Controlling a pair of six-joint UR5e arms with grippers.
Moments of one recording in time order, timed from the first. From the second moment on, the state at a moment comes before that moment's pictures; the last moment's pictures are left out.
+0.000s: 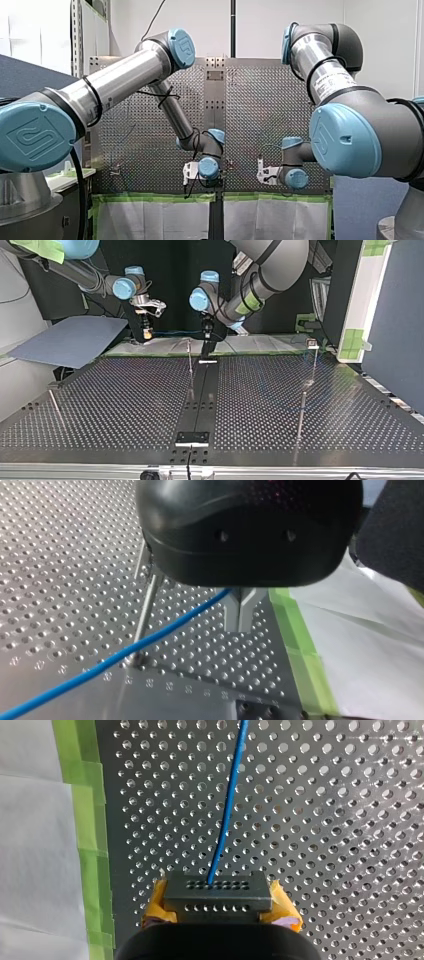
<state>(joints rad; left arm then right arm) -0.65 -2.54 -1.50 -2.60 -2.08 -1.74 1.86 -0.67 1.84 -1.00 1.42 1.55</state>
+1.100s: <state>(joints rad) -0.61 -2.56 -1.33 -2.80 -2.02 -1.73 1.83 -0.67 1.79 -0.95 1.42 1.55</state>
